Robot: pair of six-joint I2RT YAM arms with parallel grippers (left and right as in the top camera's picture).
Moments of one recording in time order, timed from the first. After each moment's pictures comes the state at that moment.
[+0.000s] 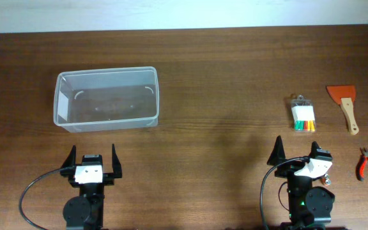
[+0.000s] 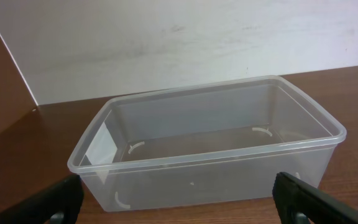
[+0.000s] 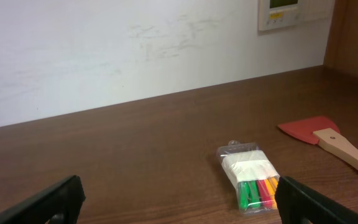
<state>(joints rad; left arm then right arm) 0.00 0.01 0.01 -0.07 -0.08 0.14 -0.02 0.01 0.01 -0.06 0.11 0.15</state>
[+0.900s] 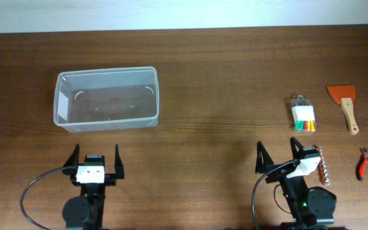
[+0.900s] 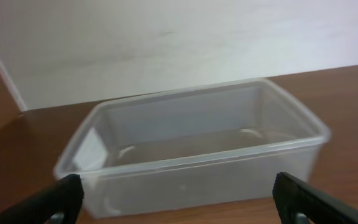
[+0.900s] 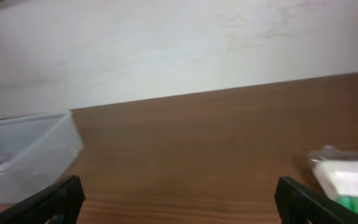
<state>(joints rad) 0.00 0.01 0.03 -0.08 -0.01 0.14 -0.02 0.02 0.06 -0.09 -0.23 0.21</state>
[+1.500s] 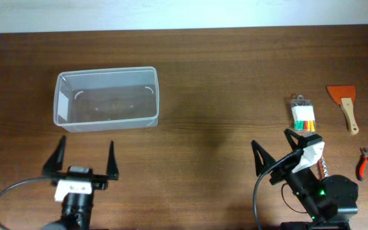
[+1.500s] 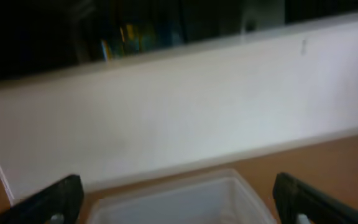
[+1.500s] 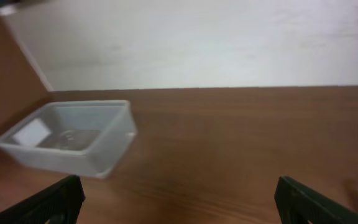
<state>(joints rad) 0.00 0.06 0.35 -0.05 0.11 0.15 -0.02 0.30 0.42 -0.29 -0.44 0.16</state>
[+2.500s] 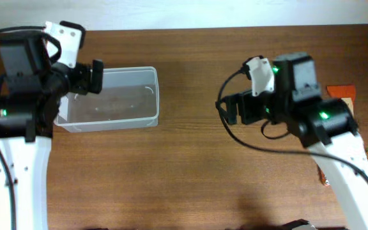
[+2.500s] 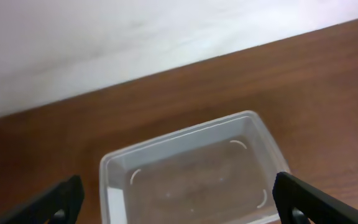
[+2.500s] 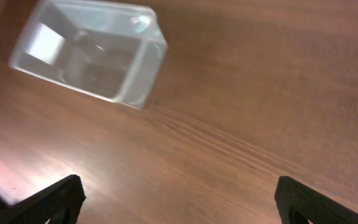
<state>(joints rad) 0.06 1.41 1.68 -0.92 0.08 0.23 0.29 1.36 1.44 -0.97 -0.30 0.09</state>
